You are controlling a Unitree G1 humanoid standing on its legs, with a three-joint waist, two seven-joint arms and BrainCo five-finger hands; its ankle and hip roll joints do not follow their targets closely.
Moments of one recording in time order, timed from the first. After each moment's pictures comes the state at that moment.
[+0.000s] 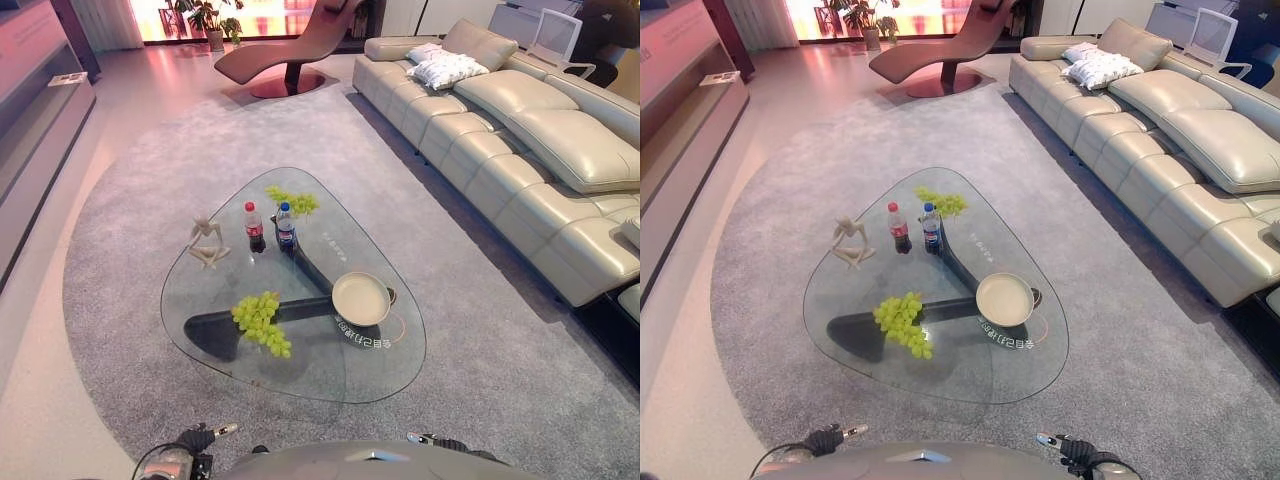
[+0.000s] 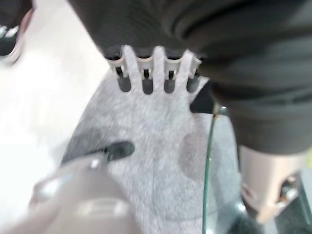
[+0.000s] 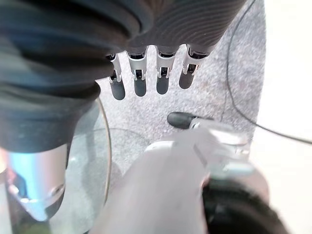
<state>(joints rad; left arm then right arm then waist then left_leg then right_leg) -0.03 0.34 -0.20 1.23 -0.16 0.01 0.05 0.03 -0.28 0.21 1.25 0.24 0.02 0.20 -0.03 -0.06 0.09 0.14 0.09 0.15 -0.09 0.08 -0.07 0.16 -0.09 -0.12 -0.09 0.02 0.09</state>
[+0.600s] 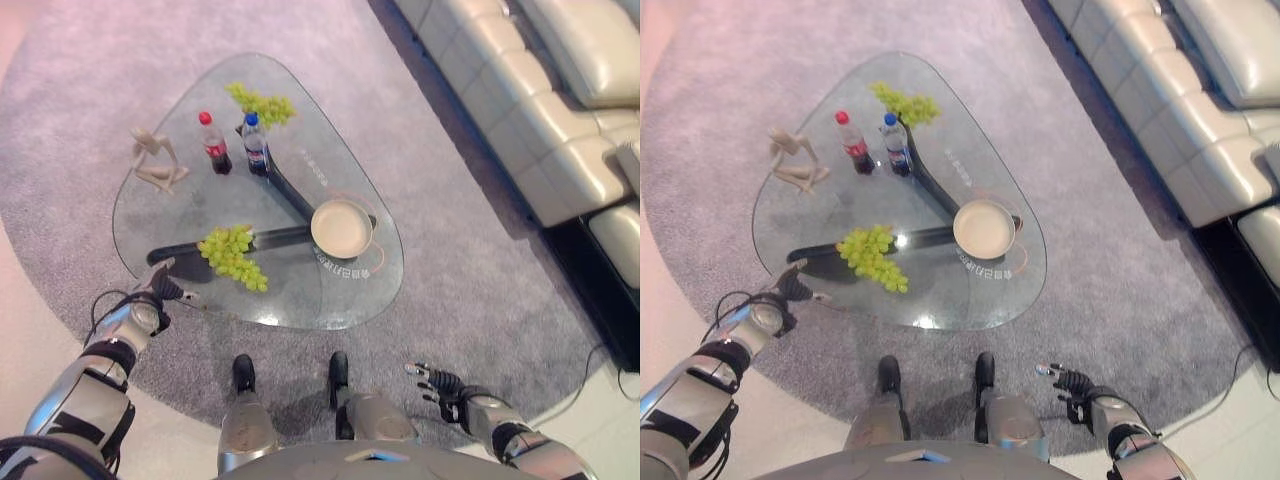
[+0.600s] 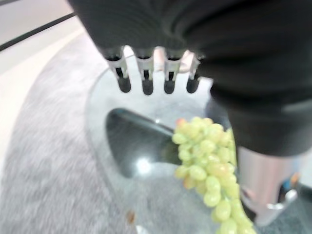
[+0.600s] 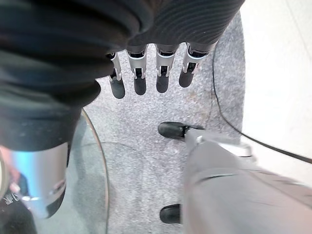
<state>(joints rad) -0.54 0.68 -0.51 1.08 0.24 -0.07 0.18 -0.21 -0.33 0.29 1.20 0.44 0.00 0.24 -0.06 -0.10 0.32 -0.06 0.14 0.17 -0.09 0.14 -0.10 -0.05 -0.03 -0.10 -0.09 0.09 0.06</state>
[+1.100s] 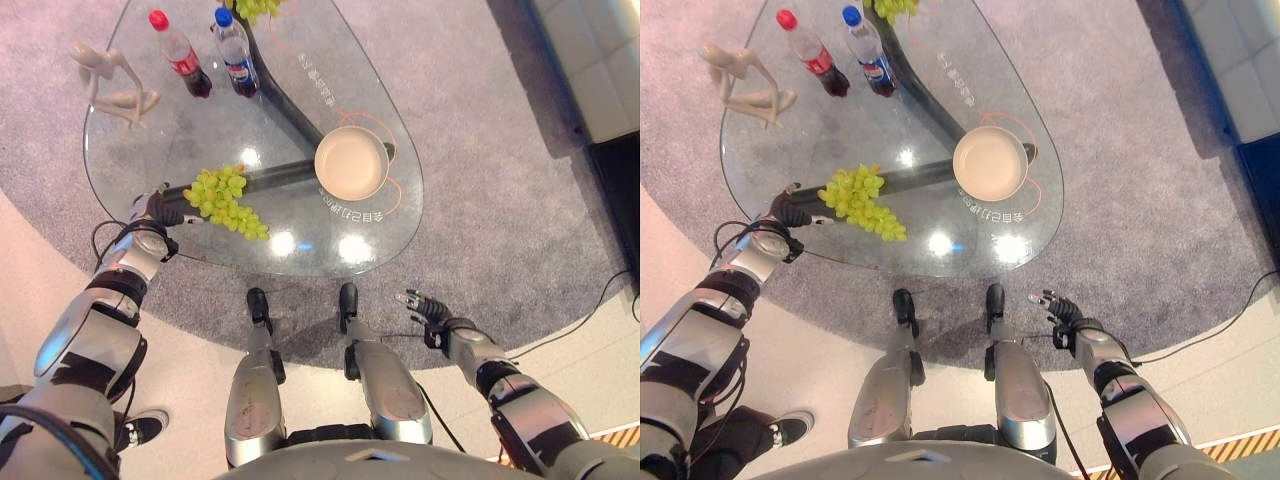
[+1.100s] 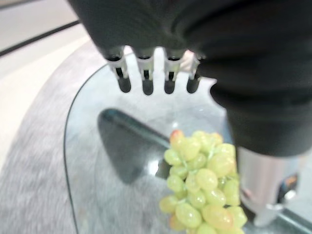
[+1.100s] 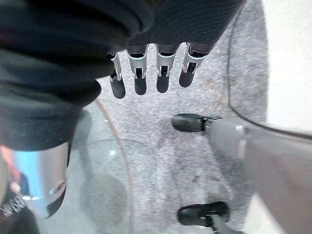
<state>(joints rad) -0.84 0.66 -0.50 1.16 -0.07 0.06 0.19 -0.43 -0.33 0.33 1.11 0.58 -0.01 0.11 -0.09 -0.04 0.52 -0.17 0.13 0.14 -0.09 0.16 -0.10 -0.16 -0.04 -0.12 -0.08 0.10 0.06</state>
